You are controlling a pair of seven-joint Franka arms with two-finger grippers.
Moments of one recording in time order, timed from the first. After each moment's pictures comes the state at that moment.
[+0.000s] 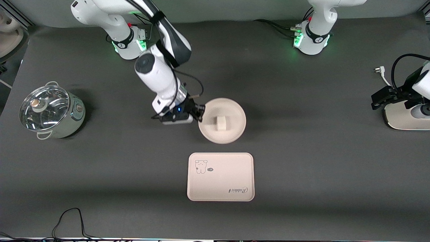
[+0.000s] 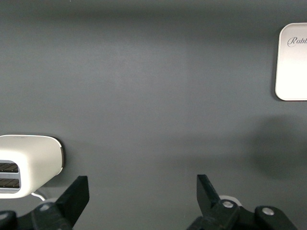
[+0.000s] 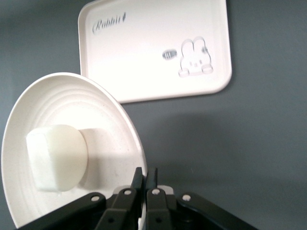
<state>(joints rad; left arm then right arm) -0.06 0.06 0.03 -1.53 0.04 1.62 -0.03 0.76 0.39 -0.14 -1.89 0.43 2.59 0.45</state>
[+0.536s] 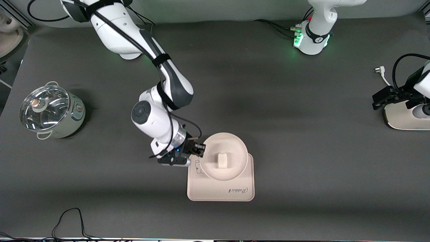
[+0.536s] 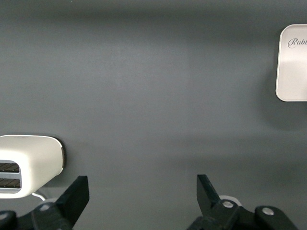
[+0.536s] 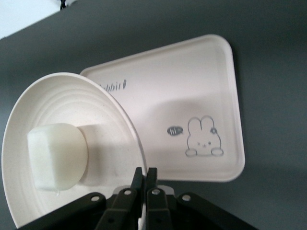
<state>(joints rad) -0.06 0.06 0.03 -1.53 0.04 1.62 -0.03 0.62 0.73 -0.14 -1.37 0.48 2.41 0.39</state>
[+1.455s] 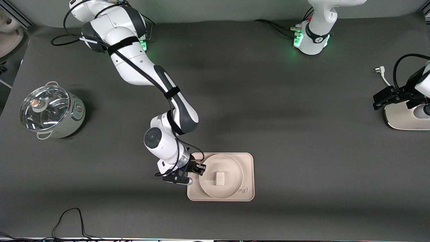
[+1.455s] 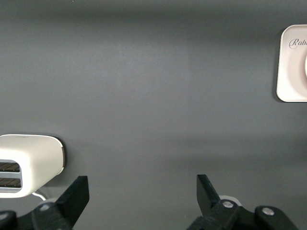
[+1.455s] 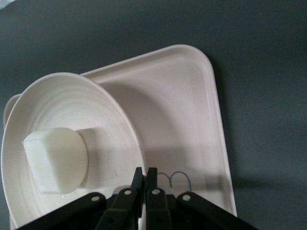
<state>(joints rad) -0.06 0.06 0.03 -1.53 0.04 1.62 -0.03 0.58 1.03 -0.13 -1.19 0.48 2.55 0.39</state>
